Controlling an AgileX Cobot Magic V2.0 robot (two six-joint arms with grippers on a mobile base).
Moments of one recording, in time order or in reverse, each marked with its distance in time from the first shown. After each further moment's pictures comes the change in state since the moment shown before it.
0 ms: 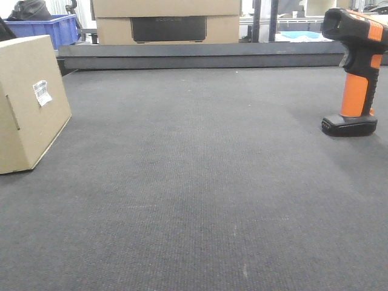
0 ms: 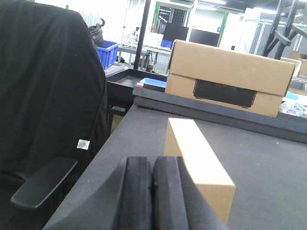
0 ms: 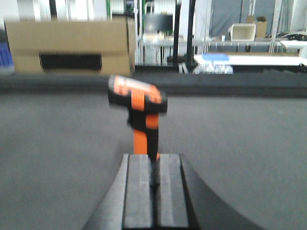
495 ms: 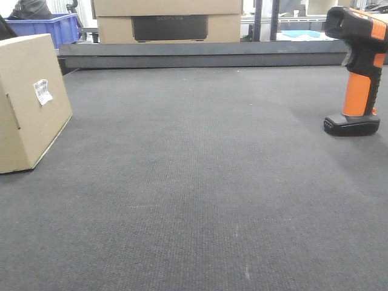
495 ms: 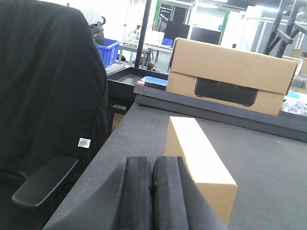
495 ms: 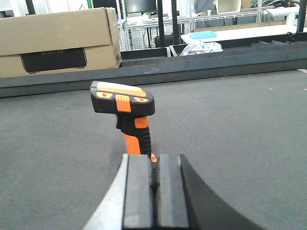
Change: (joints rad) left arm 0.000 0.002 0.000 0.000 0.002 0.000; right arm -0.008 0.128 -0.141 -0.223 0.084 0.339
